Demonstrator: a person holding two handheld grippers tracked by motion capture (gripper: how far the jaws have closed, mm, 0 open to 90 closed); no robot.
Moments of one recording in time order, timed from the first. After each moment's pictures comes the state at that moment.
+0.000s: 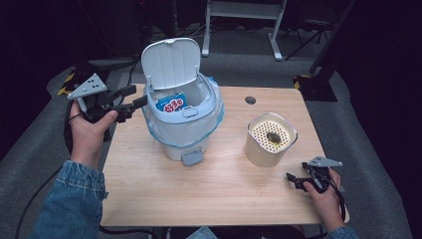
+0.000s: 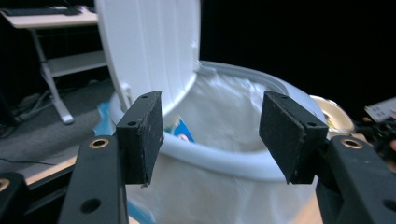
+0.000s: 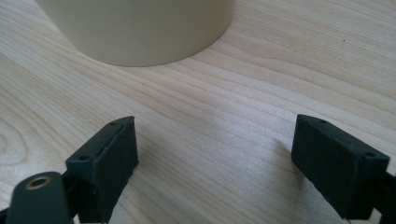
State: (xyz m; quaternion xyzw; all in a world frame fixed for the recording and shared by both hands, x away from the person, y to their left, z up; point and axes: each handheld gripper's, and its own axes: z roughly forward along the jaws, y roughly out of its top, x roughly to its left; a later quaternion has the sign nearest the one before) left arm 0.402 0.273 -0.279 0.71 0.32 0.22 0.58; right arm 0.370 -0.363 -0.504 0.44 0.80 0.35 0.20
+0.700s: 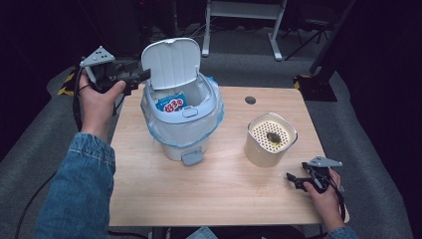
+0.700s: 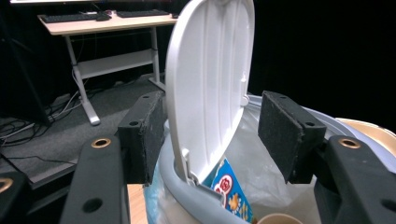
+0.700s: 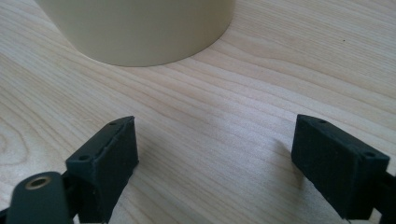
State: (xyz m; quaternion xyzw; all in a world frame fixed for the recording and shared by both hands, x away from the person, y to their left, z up) left arm 0.461 0.268 -0.253 0.71 0.35 0.25 0.56; right arm 0.370 -0.363 -0.504 0.44 0.80 0.35 0.20
